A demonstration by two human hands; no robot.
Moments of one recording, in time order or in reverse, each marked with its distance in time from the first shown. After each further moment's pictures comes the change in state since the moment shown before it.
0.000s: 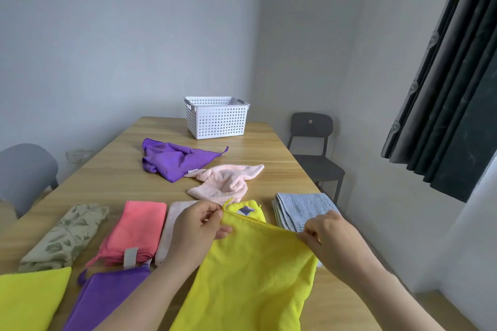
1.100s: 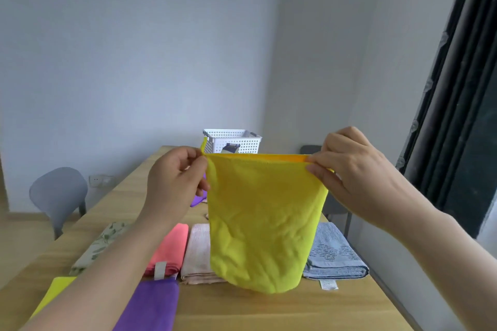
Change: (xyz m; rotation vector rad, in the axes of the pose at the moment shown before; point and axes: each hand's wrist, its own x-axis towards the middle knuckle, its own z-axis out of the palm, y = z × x) left_hand -0.020 0.139 -0.090 -0.010 0.249 0.359; right_hand 0.016 -0.064 -0.172 -0.157 0.542 -0.532
